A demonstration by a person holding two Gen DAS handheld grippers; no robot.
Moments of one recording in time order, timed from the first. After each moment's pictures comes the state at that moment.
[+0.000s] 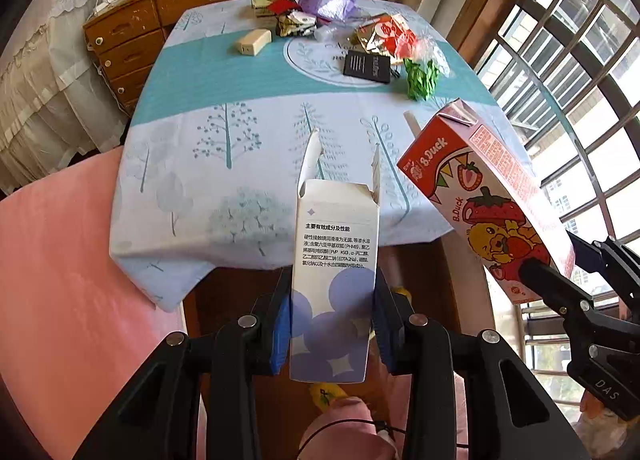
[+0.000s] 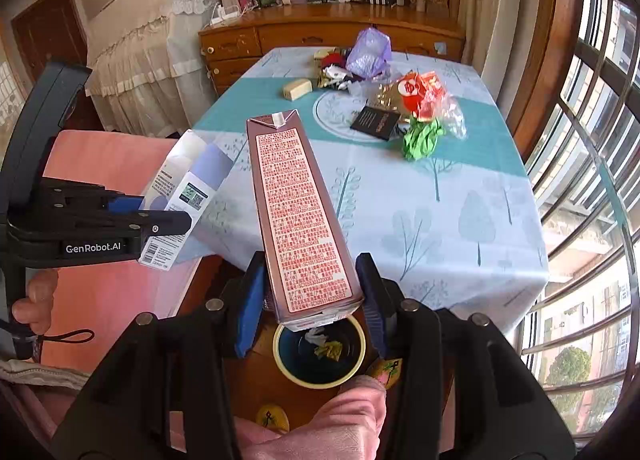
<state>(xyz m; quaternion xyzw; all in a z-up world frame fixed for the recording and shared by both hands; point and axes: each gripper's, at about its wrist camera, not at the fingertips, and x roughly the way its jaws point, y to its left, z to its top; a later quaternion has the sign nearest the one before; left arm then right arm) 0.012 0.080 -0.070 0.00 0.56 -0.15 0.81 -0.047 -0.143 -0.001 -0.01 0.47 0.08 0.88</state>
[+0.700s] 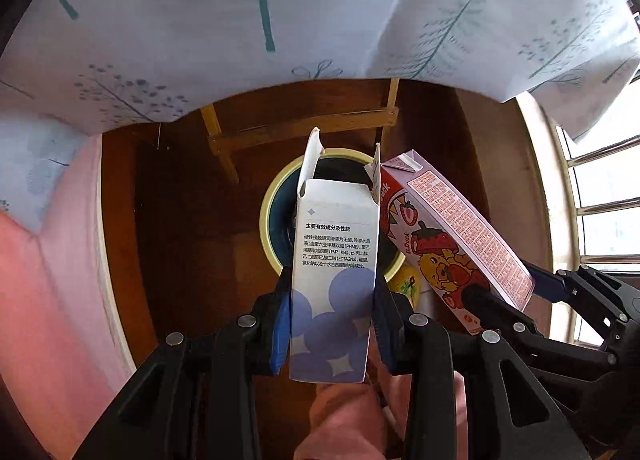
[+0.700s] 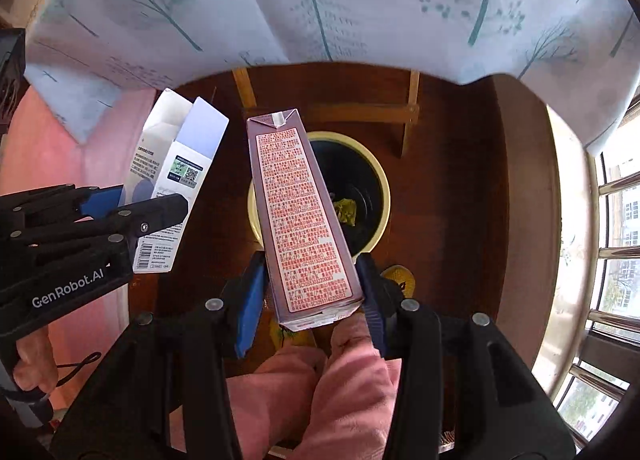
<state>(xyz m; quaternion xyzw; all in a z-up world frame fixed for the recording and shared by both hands) -0.031 0.011 -0.374 0.03 0.66 -0.13 0.74 -0.104 -0.171 -0.317 0.07 0.66 0.03 0.75</state>
